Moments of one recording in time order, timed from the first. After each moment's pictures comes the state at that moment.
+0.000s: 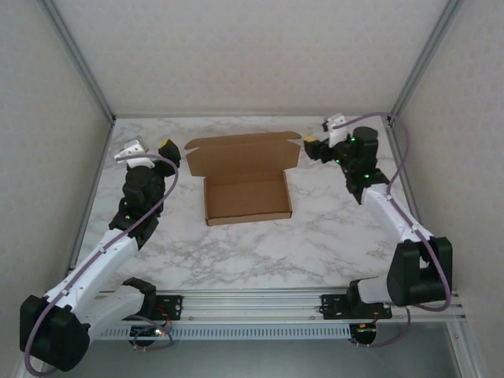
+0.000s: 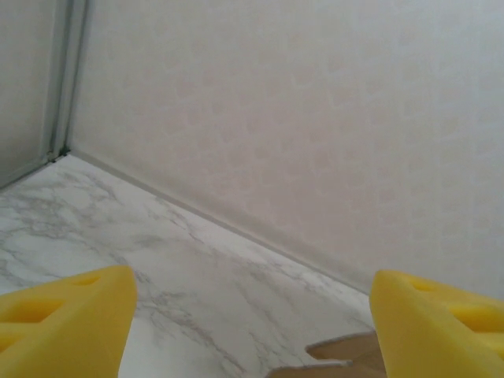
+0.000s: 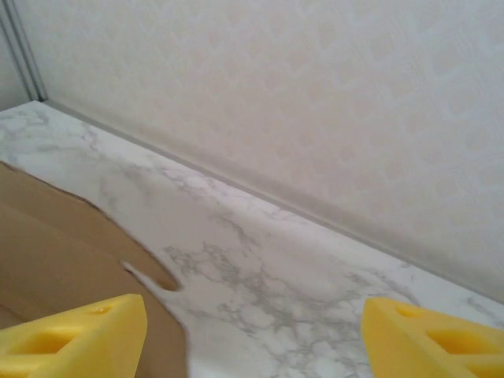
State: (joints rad) left arm -0.27 0.97 0.66 0.29 -0.47 -0.46; right arm 0.10 1.43 0.99 0.17 -0.48 -0.25
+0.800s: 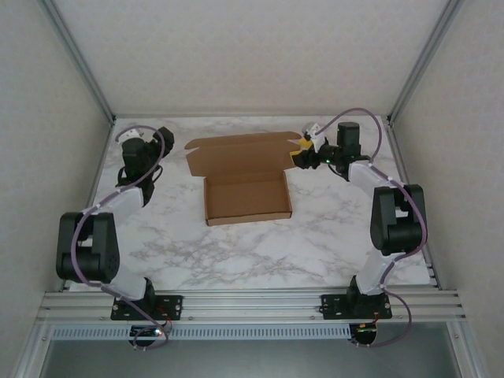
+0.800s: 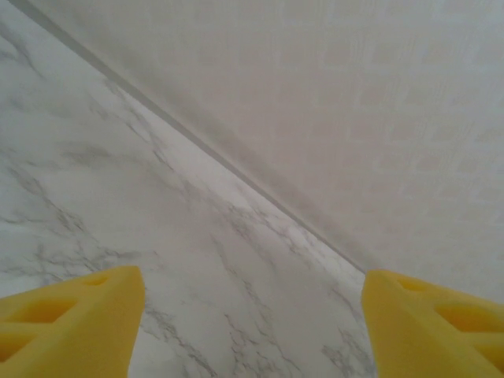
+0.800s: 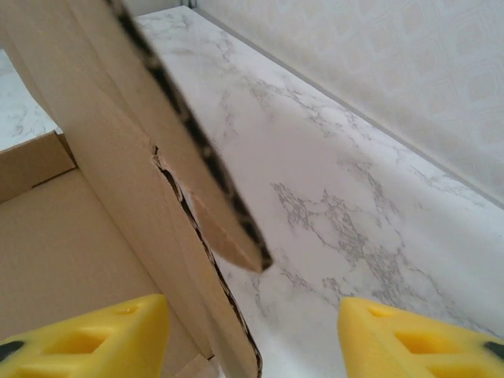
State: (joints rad) left arm 0.03 1.60 0.86 0.49 0.11 -0.77; right arm 0.14 1.79 1.18 0.02 -0.79 -0.47
